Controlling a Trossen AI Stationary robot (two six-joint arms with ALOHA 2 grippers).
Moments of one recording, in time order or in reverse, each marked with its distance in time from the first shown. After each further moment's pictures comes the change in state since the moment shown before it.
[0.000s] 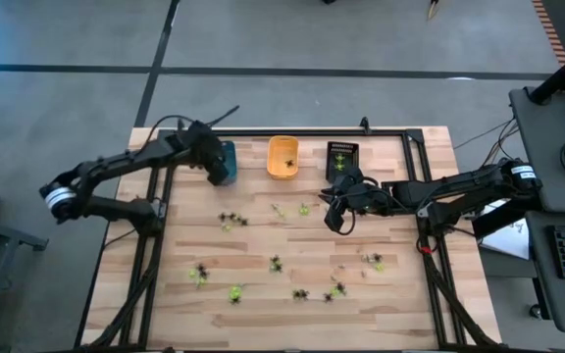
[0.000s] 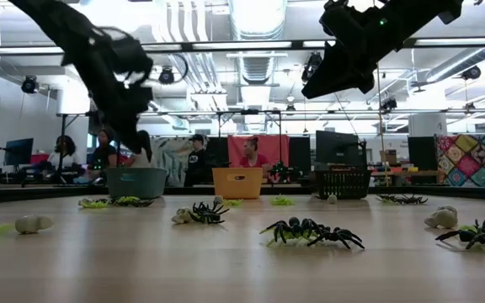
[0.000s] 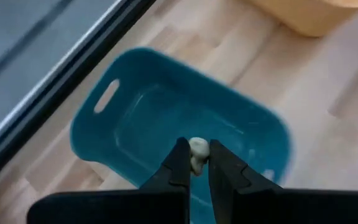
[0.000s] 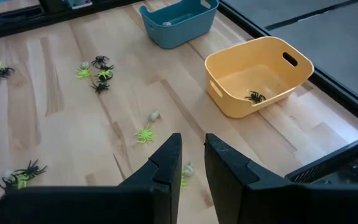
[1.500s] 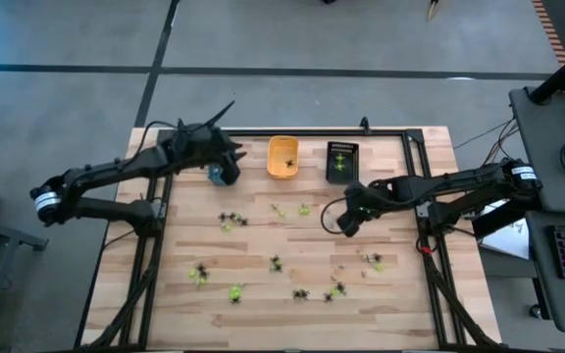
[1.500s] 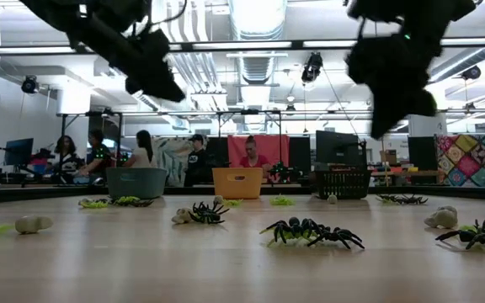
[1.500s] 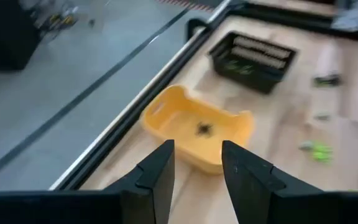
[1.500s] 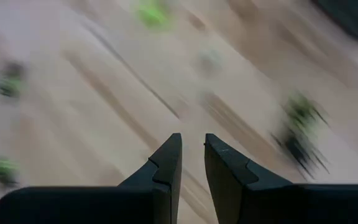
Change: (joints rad) left arm -0.227 -0.138 0.017 0.345 0.030 -0.020; right arm -0.042 0.000 0.056 -0.608 -0.338 0.544
